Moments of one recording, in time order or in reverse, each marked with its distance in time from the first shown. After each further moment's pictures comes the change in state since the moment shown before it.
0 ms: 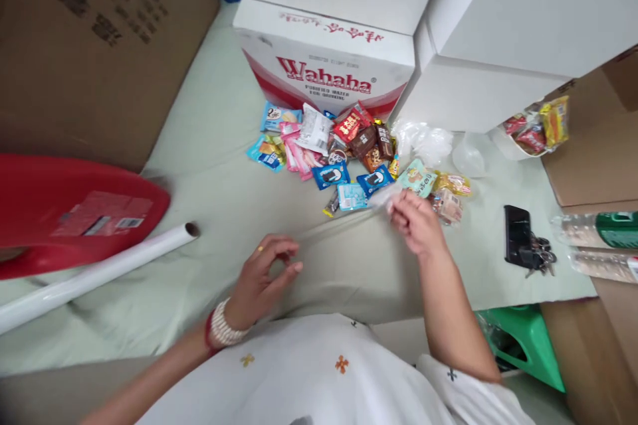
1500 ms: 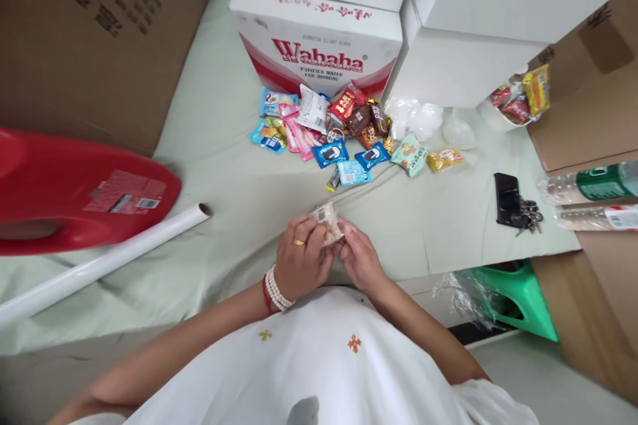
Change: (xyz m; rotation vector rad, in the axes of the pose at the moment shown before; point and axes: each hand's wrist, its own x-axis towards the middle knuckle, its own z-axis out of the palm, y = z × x) left_hand -0.023 0.014 0.043 0.553 0.096 0.432; right_hand -0.116 0.074 0.118 0.156 -0.090 -0.004
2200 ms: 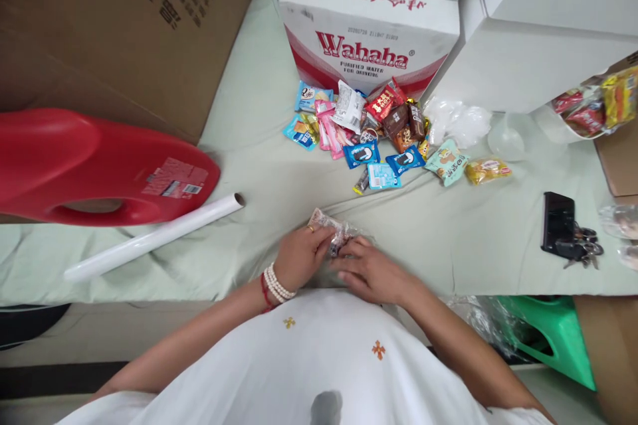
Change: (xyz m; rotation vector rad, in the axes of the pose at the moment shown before) left_hand -0.005 -0.038 -0.020 -0.131 -0.408 -0.381; right_hand 0.016 -0.009 -0.025 -1.039 -0.737 -0.544
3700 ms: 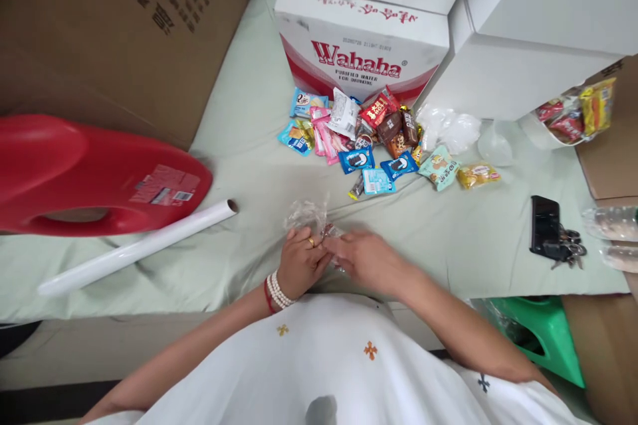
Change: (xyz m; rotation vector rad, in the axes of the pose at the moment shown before) left_hand -0.001 -0.010 0.016 0.139 0.266 0.289; right_hand 0.028 0.001 -0.035 -0.146 -0.029 0.089
